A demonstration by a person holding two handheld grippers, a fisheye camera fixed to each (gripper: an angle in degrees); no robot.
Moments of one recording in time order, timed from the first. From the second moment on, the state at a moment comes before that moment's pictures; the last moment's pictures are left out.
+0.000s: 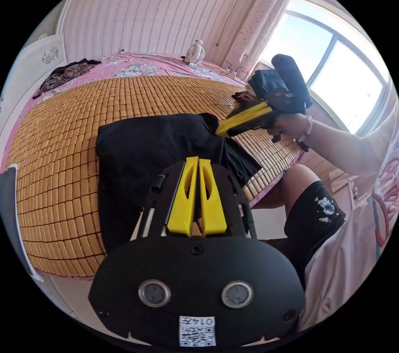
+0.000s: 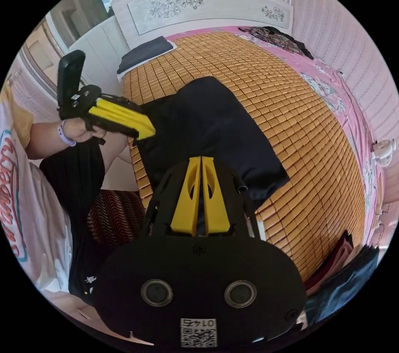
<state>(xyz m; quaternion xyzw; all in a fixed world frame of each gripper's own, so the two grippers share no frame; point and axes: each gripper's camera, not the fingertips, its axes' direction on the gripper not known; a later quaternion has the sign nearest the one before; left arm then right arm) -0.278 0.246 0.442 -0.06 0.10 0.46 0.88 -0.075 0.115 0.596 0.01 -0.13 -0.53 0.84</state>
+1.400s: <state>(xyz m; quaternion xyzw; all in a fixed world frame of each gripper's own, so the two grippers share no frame) -0.293 0.408 0.511 -0.02 0.14 0.51 0.85 0.099 0.138 0.633 -0.08 -0.12 -0.26 0.95</state>
